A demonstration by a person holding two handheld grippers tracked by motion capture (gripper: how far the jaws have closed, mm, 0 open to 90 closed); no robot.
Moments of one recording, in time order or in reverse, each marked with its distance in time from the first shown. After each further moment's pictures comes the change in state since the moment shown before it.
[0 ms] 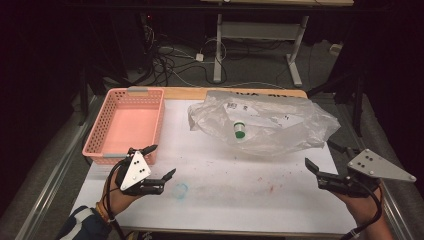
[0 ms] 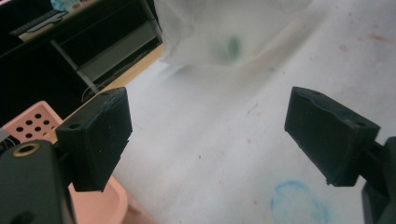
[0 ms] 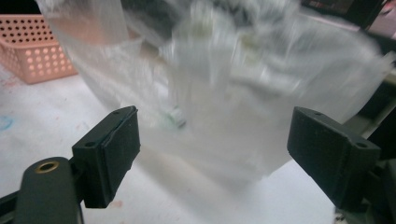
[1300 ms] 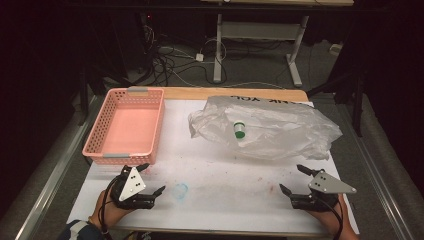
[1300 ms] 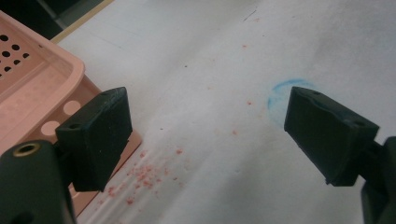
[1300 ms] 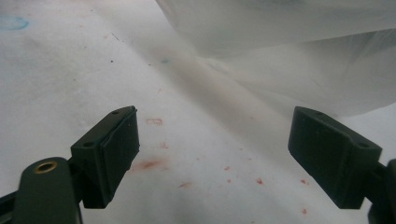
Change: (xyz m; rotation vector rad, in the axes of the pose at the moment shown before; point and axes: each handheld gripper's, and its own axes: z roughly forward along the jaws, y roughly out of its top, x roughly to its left) left arm -0.004 -0.058 0.004 0.146 -0.035 -0.032; right arm 0.036 -0.087 0.048 0.135 0.142 -0.029
